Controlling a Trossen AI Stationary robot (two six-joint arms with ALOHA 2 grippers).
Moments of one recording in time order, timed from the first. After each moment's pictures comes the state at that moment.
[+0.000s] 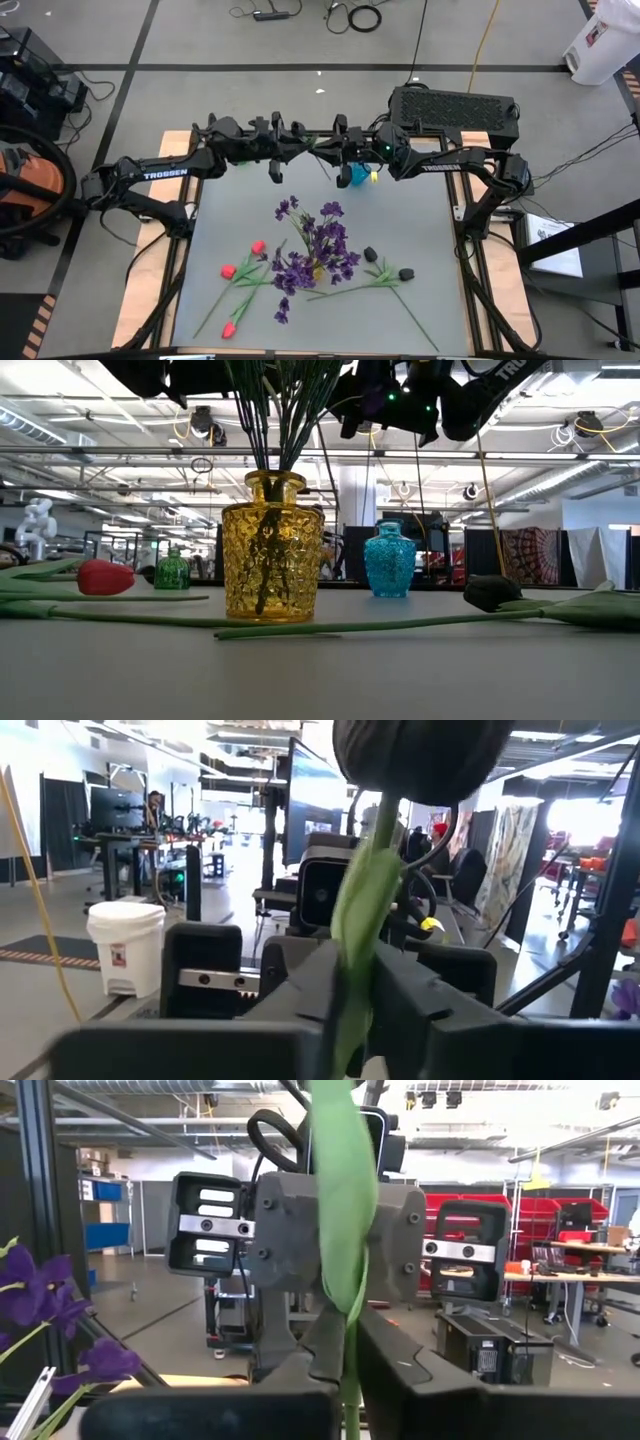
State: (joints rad) left arm 0.42 1.28 0.86 0.61 0.39 -0.12; right arm -0.38 1.68 1.02 0.96 -0.44 0.12
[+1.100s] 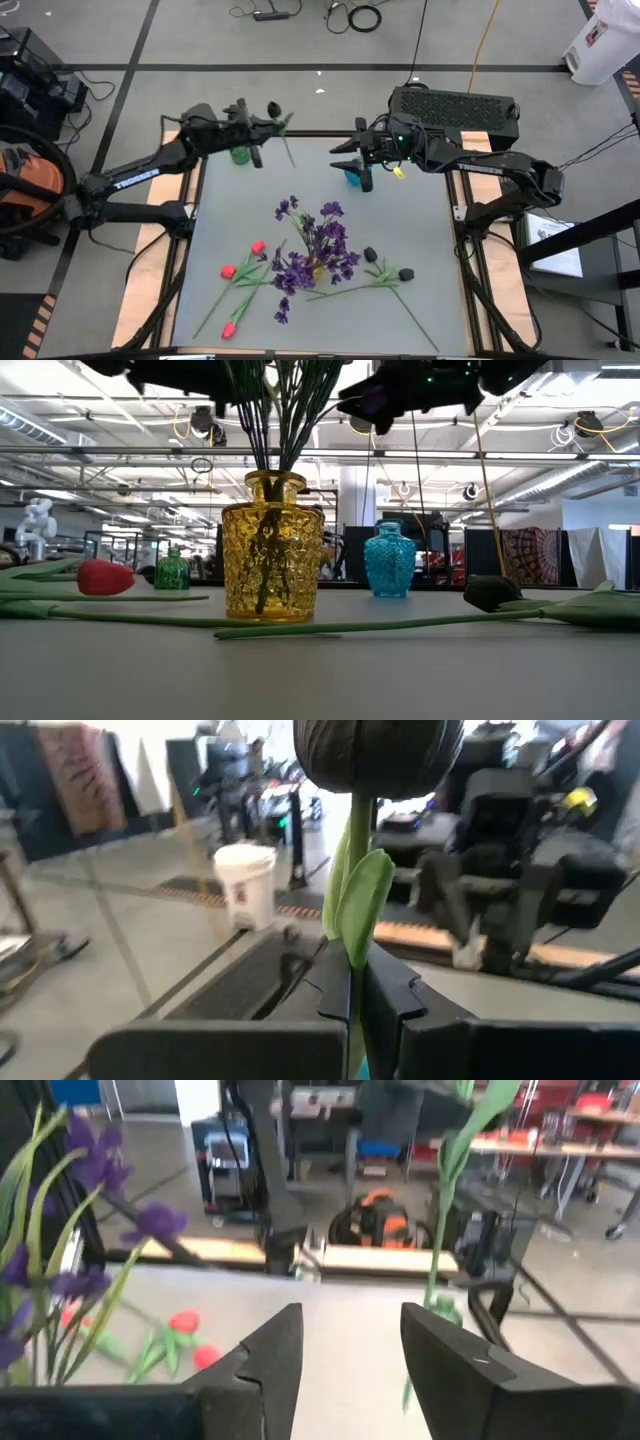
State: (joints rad) left arm 0.60 1.04 0.86 0.17 0.30 0.04; right arm -0.40 1.38 1.02 0.20 -0.45 -0.10
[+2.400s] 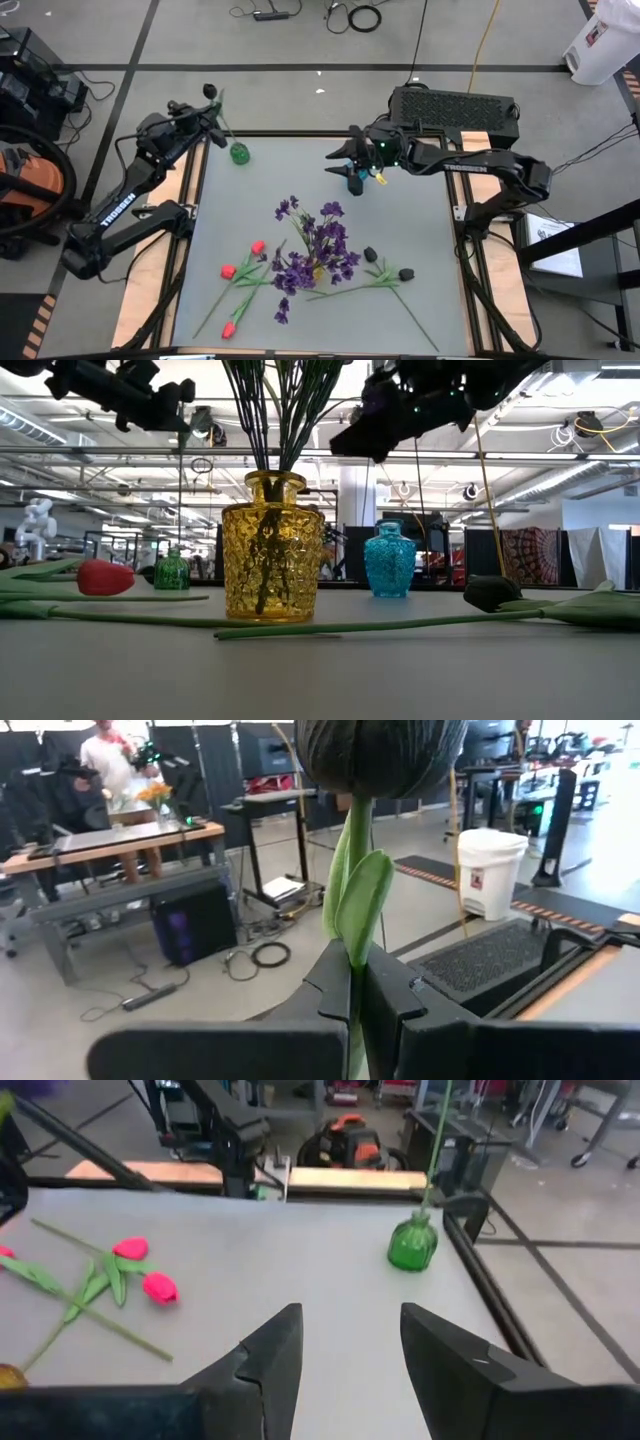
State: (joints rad) left arm 1.02 0.65 0.63 0.01 0.05 0.09; right arm -0.38 1.50 1.02 0.15 -0.31 -0.16
